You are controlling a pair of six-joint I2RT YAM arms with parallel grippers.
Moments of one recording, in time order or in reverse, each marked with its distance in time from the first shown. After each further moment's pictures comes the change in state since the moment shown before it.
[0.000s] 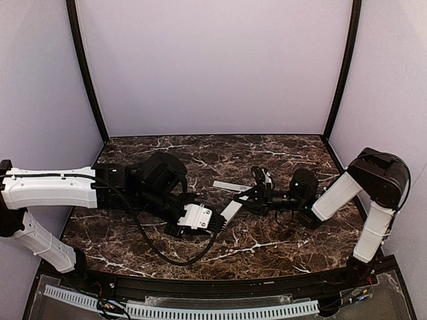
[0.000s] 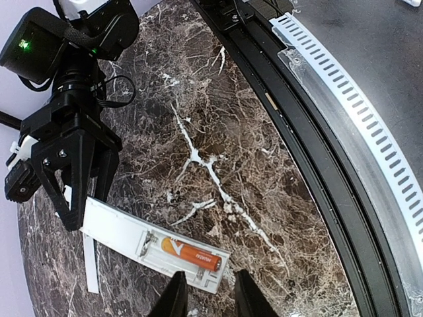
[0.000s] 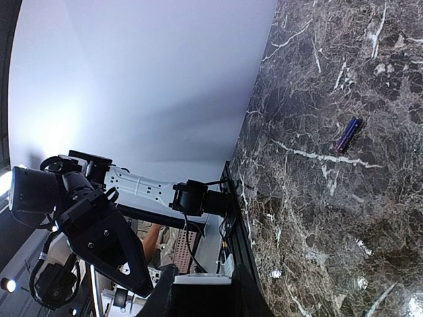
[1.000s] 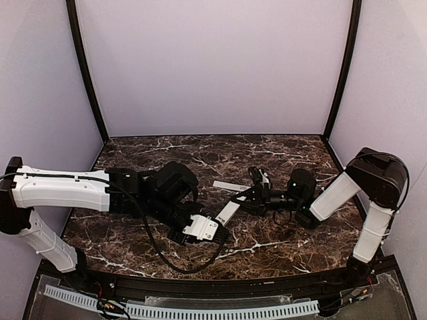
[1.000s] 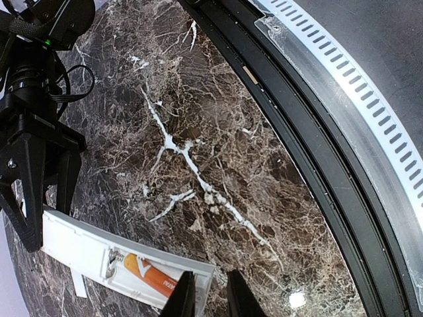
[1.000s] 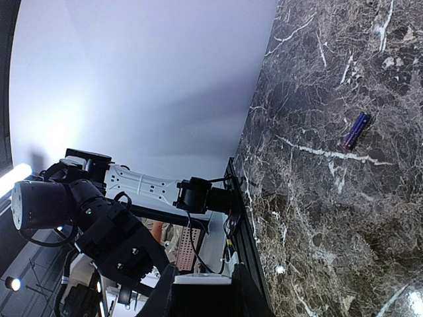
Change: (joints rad) left arm -0.026 0.080 0.009 -0.033 -0.022 0.061; right arm 0.021 0.013 0.019 0.001 0.000 0.021
